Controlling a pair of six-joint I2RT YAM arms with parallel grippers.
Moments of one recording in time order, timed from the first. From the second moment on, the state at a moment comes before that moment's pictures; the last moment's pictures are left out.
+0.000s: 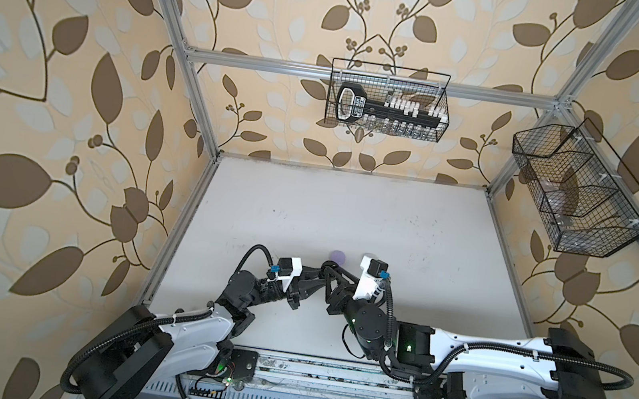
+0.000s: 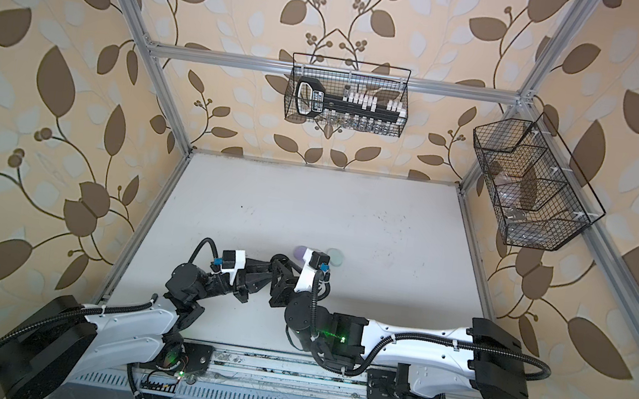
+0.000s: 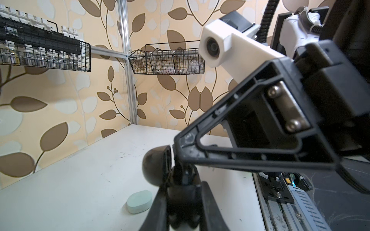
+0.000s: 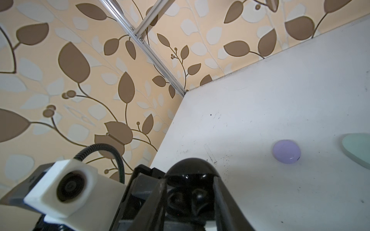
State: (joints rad) left arm -0.58 1.05 0.09 1.24 0.66 -0.14; right arm 1.40 1.26 0.75 0.29 0.89 0.84
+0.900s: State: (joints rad) left arm -0.58 1.06 0.09 1.26 0.73 -0.14; right arm 1.01 1.19 0.78 0.02 0.28 0.74
